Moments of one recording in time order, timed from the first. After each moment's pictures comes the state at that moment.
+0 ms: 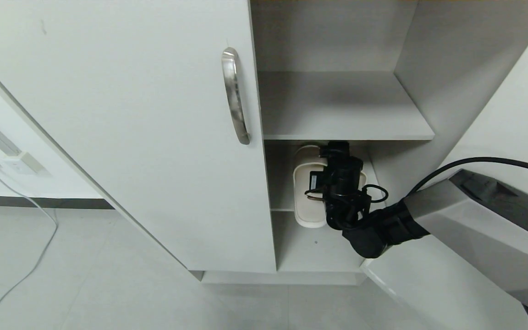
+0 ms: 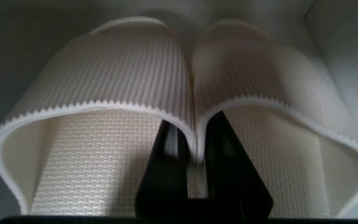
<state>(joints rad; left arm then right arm) 0.00 0.00 0.00 0.00 0.04 0.01 0.64 2.34 -1.45 -0.92 -0.70 0.03</state>
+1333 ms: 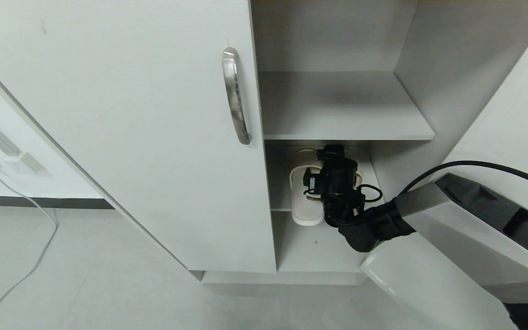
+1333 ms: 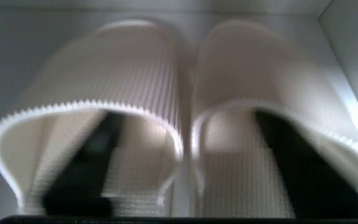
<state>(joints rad) 0.00 0.00 0.00 0.00 0.04 0.01 0.61 2.41 -1.54 -0.86 -0.66 0.03</state>
